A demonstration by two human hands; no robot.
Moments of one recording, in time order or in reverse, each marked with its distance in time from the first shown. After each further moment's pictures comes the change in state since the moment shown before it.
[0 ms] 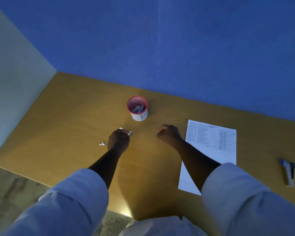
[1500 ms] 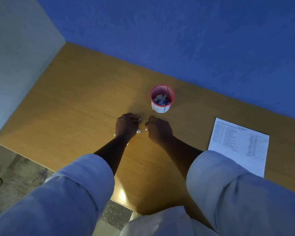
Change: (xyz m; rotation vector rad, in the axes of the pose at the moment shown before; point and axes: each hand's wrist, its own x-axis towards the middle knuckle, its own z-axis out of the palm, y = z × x) left_hand 0.063 -0.033 -0.017 -0.019 0.000 0.152; right_hand 0.035 -0.060 0.108 -0.716 0.081 -0.621
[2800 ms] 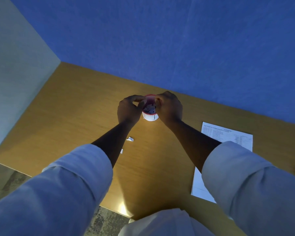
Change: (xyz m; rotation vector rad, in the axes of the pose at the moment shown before) left_hand 0.021 0.100 -0.012 0.006 0.187 0.430; right_hand 0.020 0.047 -0.096 0.166 0.517 0.282
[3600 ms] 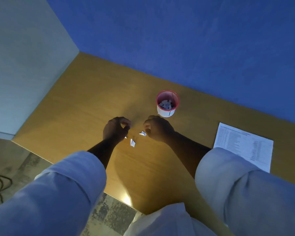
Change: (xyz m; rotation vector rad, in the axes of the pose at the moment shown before) left_hand -0.069 -0.104 -0.059 0.216 -0.227 -0.266; right_hand -0.055 -0.036 0.066 0.058 -0.606 -0.327
